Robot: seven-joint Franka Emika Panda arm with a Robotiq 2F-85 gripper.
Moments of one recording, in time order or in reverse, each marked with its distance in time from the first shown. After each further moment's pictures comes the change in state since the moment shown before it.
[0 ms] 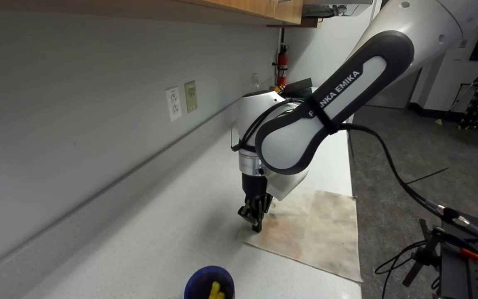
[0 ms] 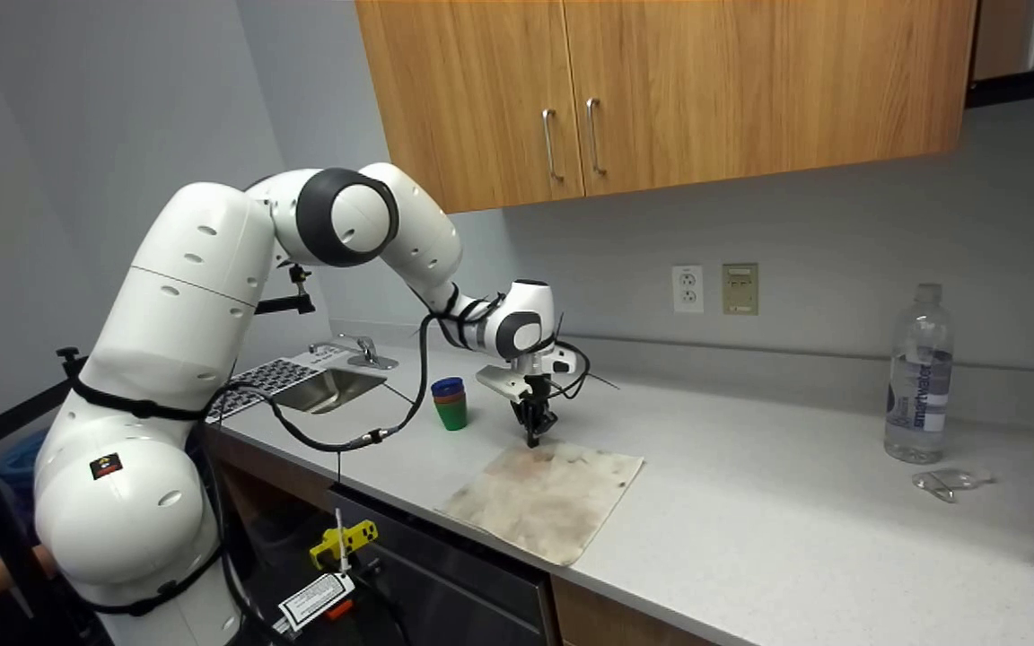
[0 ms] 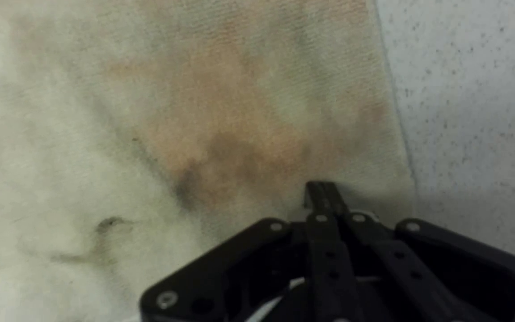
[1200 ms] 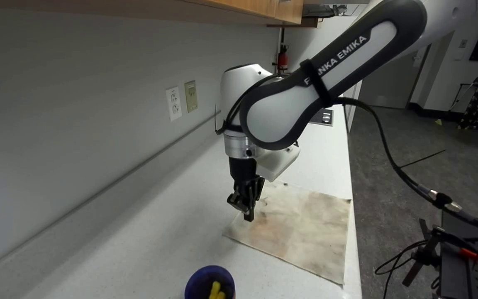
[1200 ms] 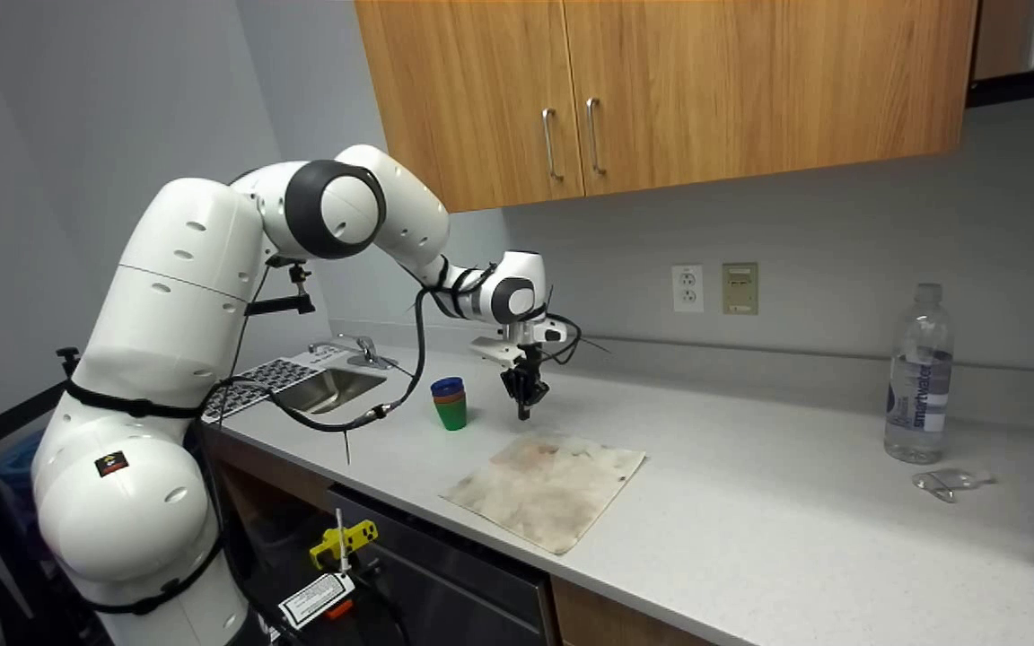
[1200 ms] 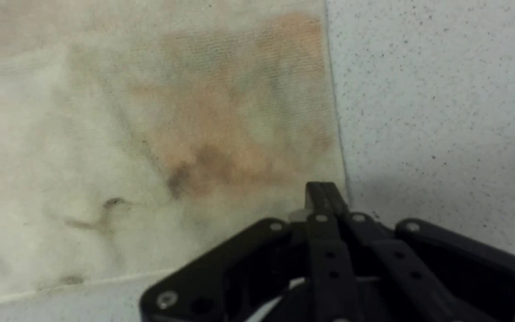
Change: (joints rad) arm 0.038 -0.048 0.006 0.094 -0.020 -0.173 -0.003
